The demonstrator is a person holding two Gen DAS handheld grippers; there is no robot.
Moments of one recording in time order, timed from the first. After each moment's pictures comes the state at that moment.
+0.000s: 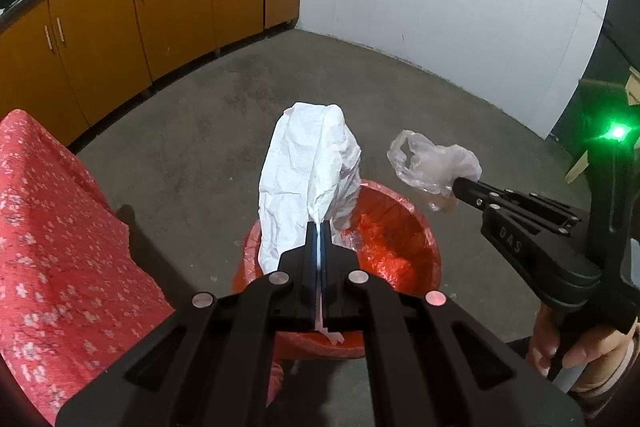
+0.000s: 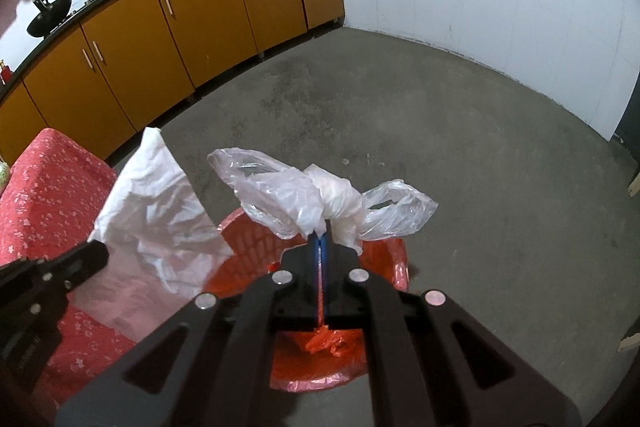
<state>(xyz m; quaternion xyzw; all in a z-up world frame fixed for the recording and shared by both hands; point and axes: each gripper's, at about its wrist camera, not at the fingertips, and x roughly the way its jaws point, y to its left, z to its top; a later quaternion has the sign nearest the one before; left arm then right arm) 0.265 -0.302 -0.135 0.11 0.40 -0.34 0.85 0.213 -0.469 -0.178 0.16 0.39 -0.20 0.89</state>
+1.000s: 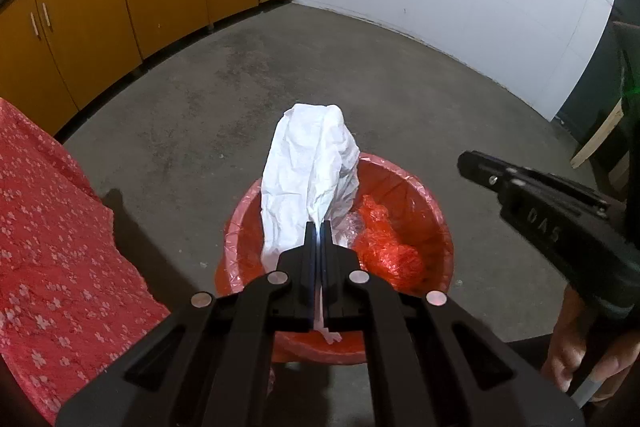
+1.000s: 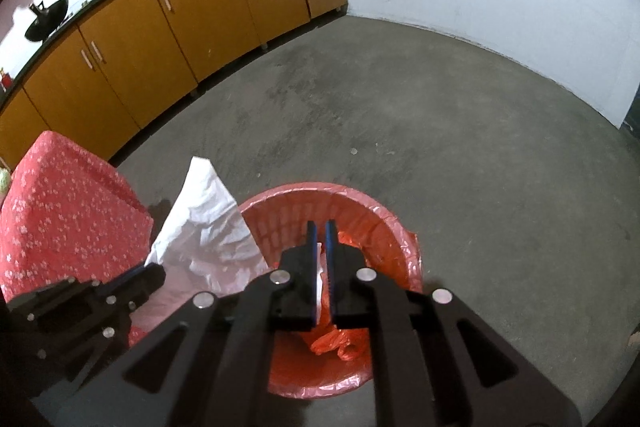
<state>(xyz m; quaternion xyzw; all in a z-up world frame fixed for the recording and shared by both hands) 0.274 -0.327 -0.174 0.12 0.43 -0.33 0.83 0.227 -0.484 -0.193 0.19 0.40 -0.18 0.88</state>
